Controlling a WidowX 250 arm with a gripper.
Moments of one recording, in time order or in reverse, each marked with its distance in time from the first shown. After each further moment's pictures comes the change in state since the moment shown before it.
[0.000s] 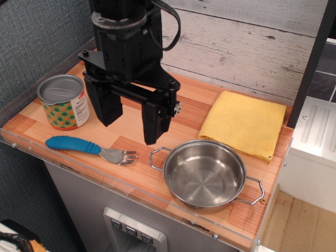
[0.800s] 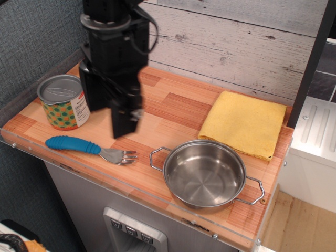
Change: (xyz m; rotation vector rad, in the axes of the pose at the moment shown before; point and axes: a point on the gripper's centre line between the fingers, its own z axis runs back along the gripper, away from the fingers) arm 0.010 0.046 -0.015 0.093 0.079 -0.436
